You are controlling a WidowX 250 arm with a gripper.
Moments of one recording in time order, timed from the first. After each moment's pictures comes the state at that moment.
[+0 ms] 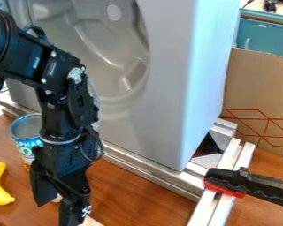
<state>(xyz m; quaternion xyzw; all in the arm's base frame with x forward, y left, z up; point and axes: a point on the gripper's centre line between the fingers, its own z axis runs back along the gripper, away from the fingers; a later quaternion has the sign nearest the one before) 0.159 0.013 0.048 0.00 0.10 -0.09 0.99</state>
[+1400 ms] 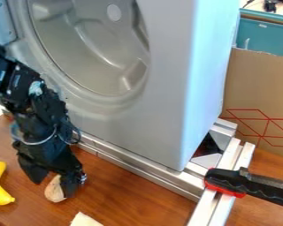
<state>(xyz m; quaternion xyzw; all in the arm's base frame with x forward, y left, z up) 0.193 0.065 0.024 0.03 -0.06 0.09 0.99</state>
